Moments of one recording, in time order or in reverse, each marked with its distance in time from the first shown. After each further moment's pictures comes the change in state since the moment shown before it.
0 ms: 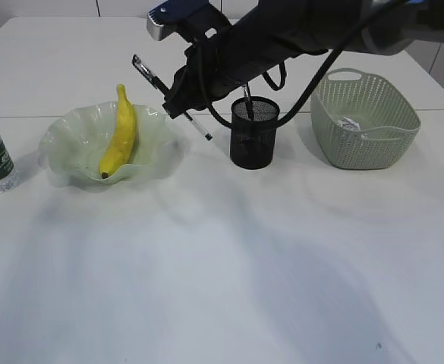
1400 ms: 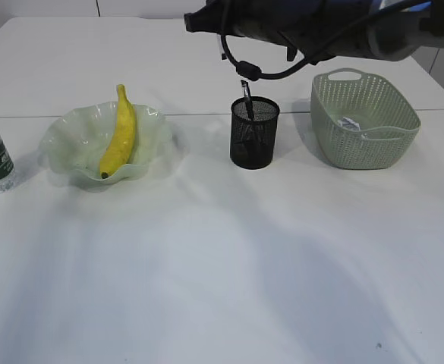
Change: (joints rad) left arm 0.000 0.000 0.000 0.045 -0.128 0.000; right arm -0.045 0.023 0.006 0.264 -0.647 0.003
